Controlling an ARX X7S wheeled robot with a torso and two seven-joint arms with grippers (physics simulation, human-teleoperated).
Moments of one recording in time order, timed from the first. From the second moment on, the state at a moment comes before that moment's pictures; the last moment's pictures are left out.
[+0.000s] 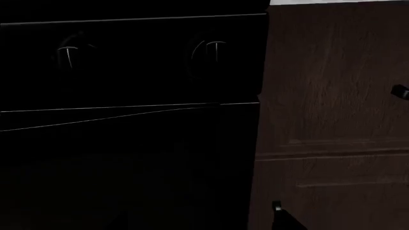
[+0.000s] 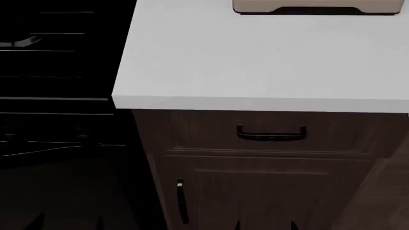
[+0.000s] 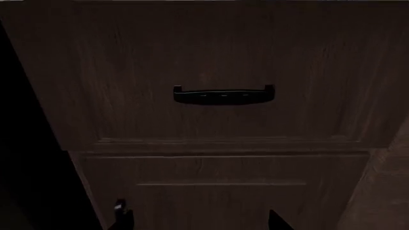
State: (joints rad) left arm -0.01 -0.21 0.25 0.01 -0.17 0.06 -0.23; right arm 0.02 0.20 -0.24 0.00 0.22 -0.05 0.21
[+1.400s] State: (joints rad) left arm 0.00 -0.24 0.28 0.03 -0.24 0.08 -0.23; right arm 0.13 0.33 -0.39 -0.22 -0.17 0.35 0.41
